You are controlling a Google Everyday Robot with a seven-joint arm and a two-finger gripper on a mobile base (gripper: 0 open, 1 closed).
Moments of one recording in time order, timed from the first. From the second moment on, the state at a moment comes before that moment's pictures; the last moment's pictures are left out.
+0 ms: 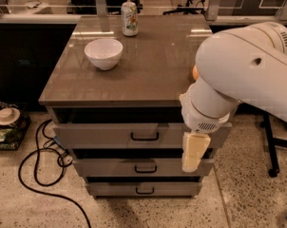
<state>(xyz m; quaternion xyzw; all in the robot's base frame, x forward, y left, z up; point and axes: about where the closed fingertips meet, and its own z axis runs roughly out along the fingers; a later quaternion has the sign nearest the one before) 0.450 -0.111 0.812 -0.68 0.72 -0.03 0.14</state>
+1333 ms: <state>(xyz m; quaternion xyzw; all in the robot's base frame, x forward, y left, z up) 0.448 -0.046 0.730 -0.71 0.70 0.00 0.09</state>
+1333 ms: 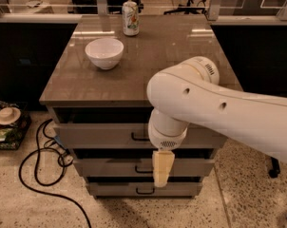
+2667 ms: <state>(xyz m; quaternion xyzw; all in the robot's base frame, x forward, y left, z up) 0.450 -0.007 0.672 -0.75 0.66 0.02 0.02</state>
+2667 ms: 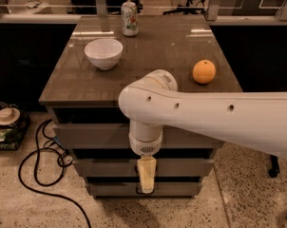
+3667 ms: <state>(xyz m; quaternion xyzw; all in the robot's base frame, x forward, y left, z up) 0.455 -0.017 0.666 -0.75 0.66 0.02 -0.02</state>
